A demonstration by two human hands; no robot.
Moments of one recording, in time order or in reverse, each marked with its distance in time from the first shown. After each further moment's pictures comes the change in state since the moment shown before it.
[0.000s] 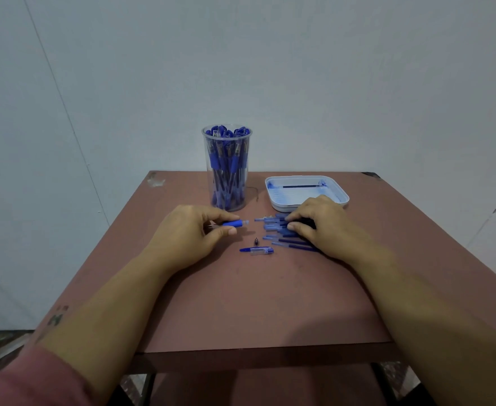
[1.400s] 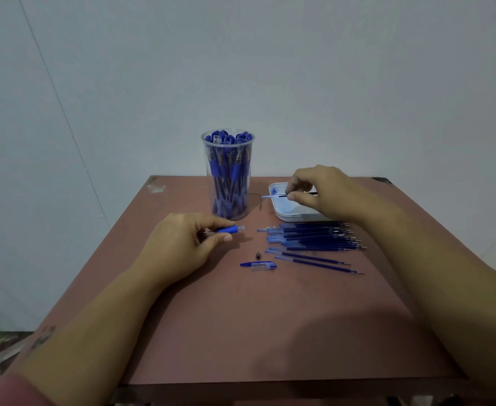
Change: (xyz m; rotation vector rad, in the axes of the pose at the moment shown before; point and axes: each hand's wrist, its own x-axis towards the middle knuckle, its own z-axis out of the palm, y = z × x) left_hand 0.004 -0.010 0.000 0.038 0.057 -0.032; right_hand 0.067 0.017 -0.031 0.048 -0.137 0.030
